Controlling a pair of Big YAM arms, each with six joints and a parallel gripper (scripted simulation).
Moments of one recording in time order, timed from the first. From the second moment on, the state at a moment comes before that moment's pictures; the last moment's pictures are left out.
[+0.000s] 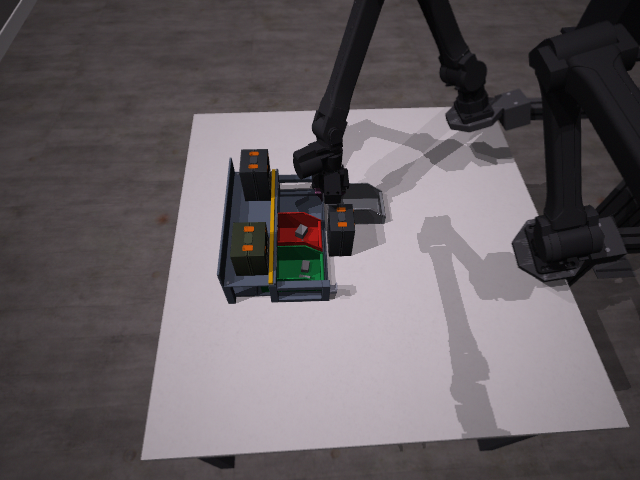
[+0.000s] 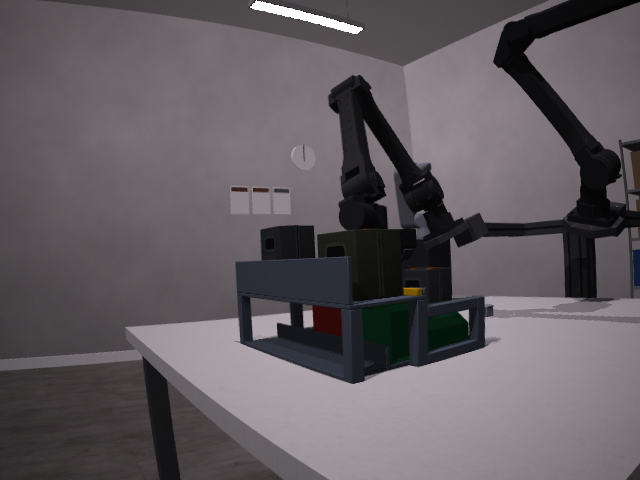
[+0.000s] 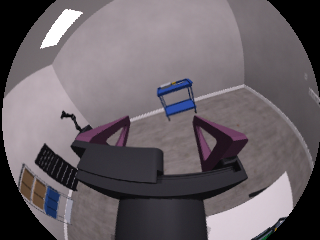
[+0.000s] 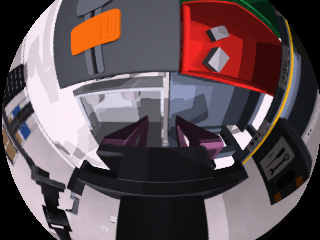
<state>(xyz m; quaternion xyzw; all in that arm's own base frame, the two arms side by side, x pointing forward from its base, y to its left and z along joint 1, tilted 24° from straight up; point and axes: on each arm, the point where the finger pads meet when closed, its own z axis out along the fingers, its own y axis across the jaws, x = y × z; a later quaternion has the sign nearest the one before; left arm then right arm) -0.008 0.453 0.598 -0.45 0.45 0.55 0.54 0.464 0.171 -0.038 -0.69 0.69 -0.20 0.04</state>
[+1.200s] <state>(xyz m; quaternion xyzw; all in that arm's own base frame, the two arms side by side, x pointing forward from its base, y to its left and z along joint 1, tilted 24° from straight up) -0.008 0.453 0.598 -0.45 0.45 0.55 0.54 0.464 0.171 -0.039 -0.69 0.69 -0.20 0.04</state>
